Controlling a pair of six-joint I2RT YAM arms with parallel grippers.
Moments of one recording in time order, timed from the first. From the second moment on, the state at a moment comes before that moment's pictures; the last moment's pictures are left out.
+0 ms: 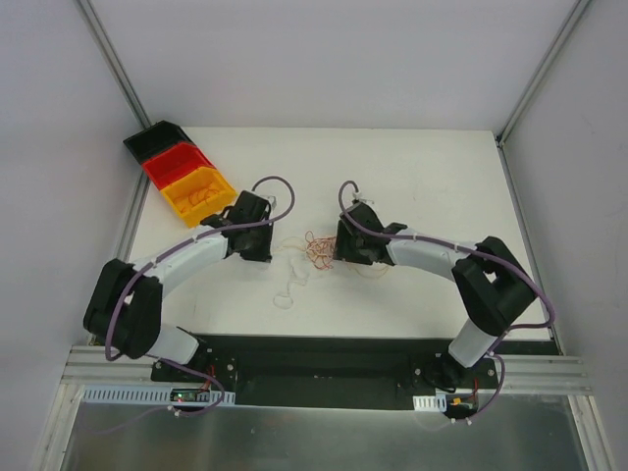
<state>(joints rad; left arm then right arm) -0.48 1.47 0.89 -0.49 0.11 -0.37 0.75 1.68 0.96 -0.24 0.09 0.73</state>
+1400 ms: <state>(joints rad) -0.48 1.12 1.92 -0.79 0.15 -0.30 0.91 1.34 1.18 -0.04 -0.19 0.26</state>
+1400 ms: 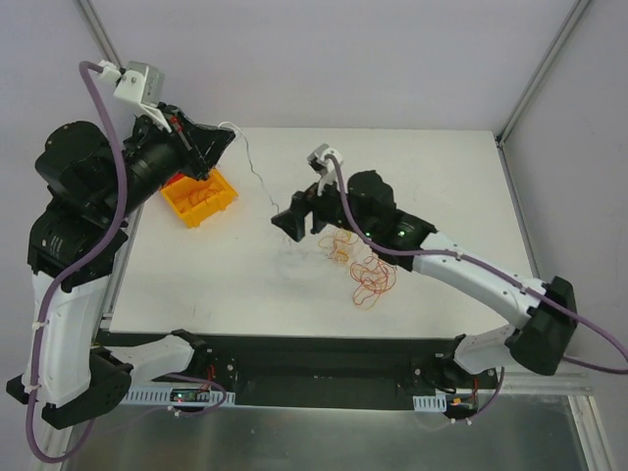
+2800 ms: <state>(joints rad) -0.48 1.08 2.27 -0.81 -0.32 -0.13 0.26 1.58 0.97 -0.35 0.26 0.72</state>
